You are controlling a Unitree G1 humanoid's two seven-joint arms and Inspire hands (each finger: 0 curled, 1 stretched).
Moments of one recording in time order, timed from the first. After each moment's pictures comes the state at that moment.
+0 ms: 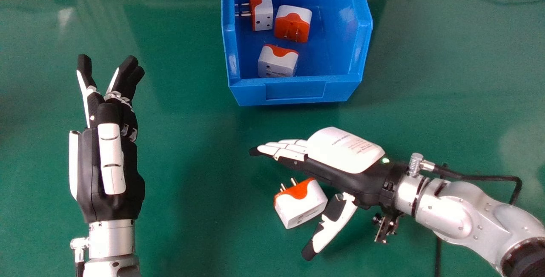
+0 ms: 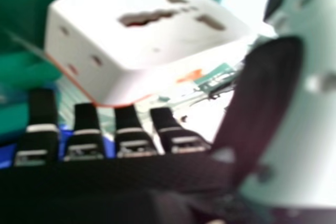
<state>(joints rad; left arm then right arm) -0.26 0.03 0.42 0.98 -0.51 -1.09 -0.69 -0.50 -0.44 0.46 0.80 -0.74 -0.84 0.02</state>
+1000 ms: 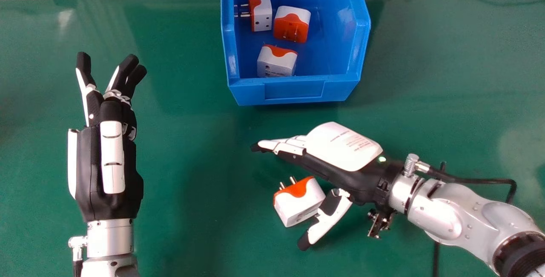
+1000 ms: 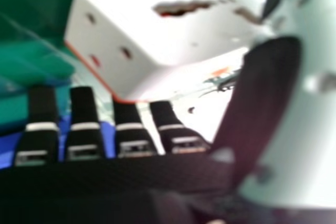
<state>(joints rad) -0.26 0.03 0.42 0.97 -0.51 -1.09 -0.72 -0.54 -0.42 0.54 0.87 -0.80 -0.77 -0.15</state>
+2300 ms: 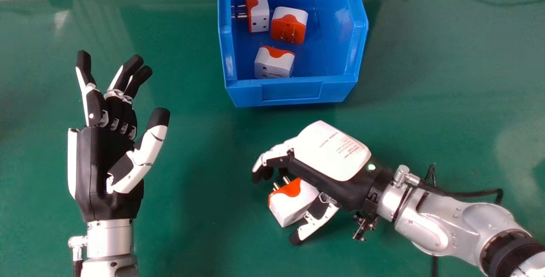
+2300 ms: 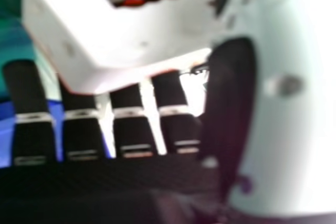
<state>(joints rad) -0.26 0.03 0.42 0.96 -0.52 -1.09 -0.72 -0.58 -0.40 0.68 0.94 -0.92 -0.79 -0.51</state>
